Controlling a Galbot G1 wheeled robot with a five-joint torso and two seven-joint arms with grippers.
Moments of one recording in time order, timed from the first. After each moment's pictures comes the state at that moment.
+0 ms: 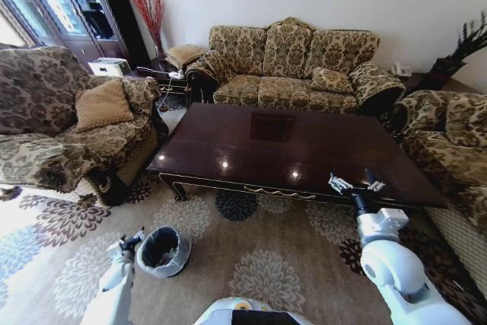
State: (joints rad) left arm 1.31 -1.29 -0.91 -1.49 -0.55 0.06 0.00; right arm -1.52 1.03 0.64 2.28 0.43 -0.21 0.38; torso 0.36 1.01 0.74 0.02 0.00
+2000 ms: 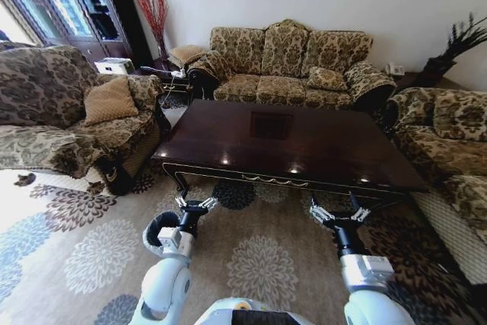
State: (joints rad) left arm 1.60 -1.51 -0.45 -2.26 -0.12 0.16 -0.04; right arm -1.80 1.40 0.56 2.44 -0.02 -0.11 0.17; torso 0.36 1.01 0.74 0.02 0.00
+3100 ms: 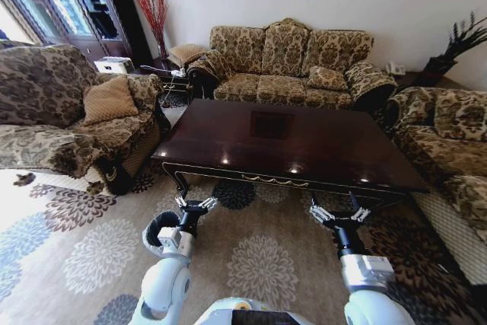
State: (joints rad) left arm 1.60 -1.51 -0.45 -2.25 -0.12 0.16 -0.04; right arm -1.80 1.40 0.56 2.43 -0.01 -0.11 0.17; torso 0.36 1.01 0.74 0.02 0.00
